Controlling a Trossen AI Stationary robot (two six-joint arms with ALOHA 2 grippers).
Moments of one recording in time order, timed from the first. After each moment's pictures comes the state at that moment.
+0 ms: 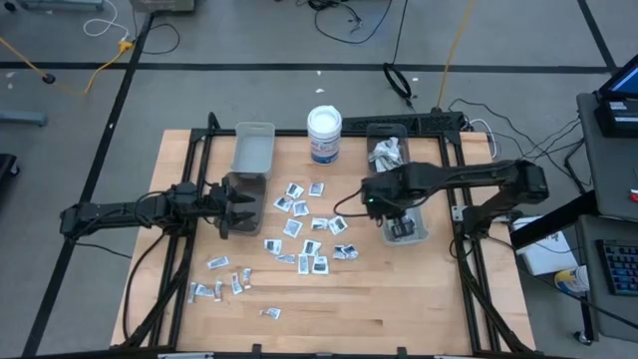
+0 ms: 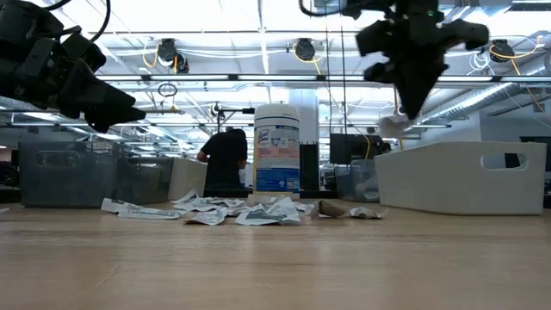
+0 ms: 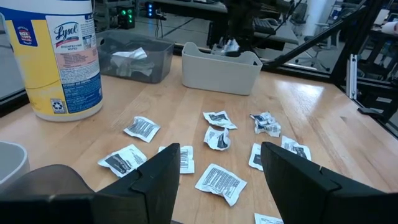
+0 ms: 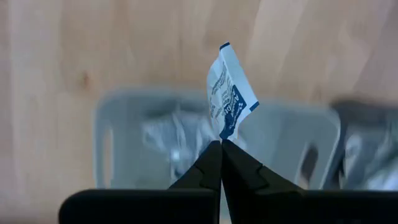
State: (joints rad) left arm 0.16 0.20 0.03 0.00 0.08 -0.14; right arm -0.04 1.50 1.26 -1.24 0.05 -0.27
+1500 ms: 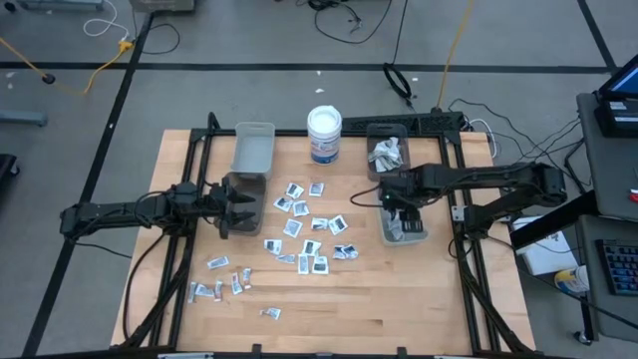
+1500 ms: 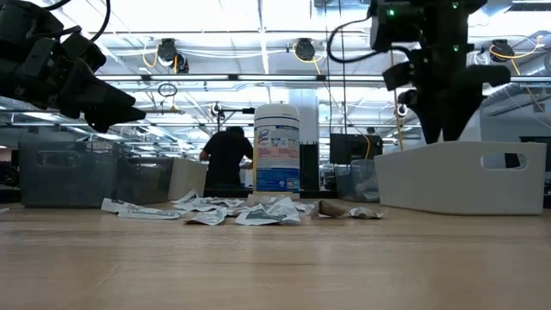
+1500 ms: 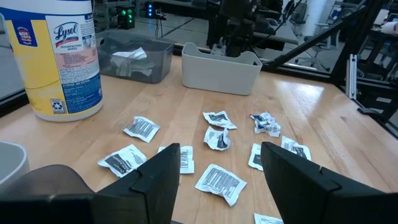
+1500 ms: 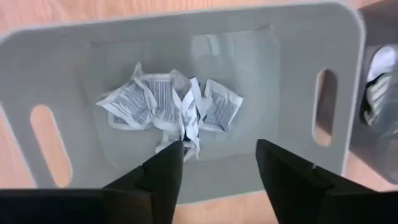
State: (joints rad) left arm 0.16 0.20 0.03 0.00 0.08 -0.14; right arm -0.13 1.35 0.98 -1.15 0.13 -0.14
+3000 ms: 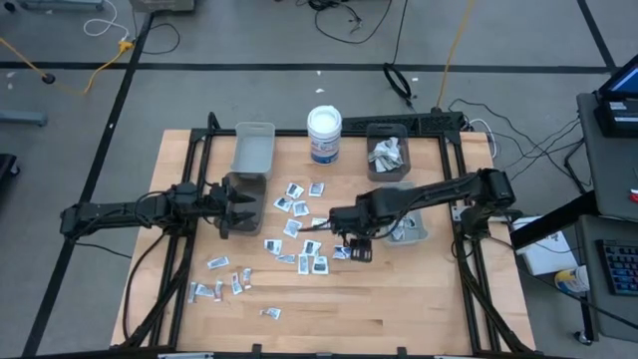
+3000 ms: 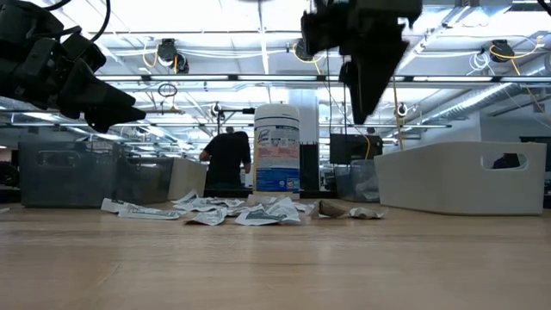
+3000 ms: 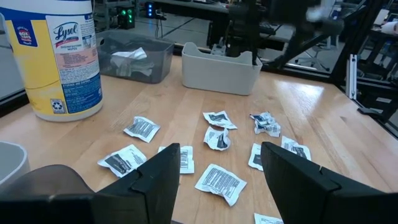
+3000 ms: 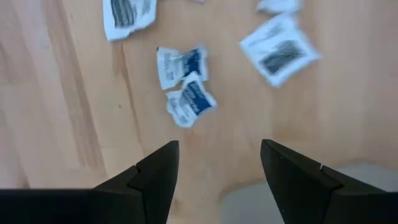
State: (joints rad) left arm 0.16 0.20 0.03 0.00 0.08 -0.14; right arm 0.14 1.81 1.49 -1.08 -0.01 0.28
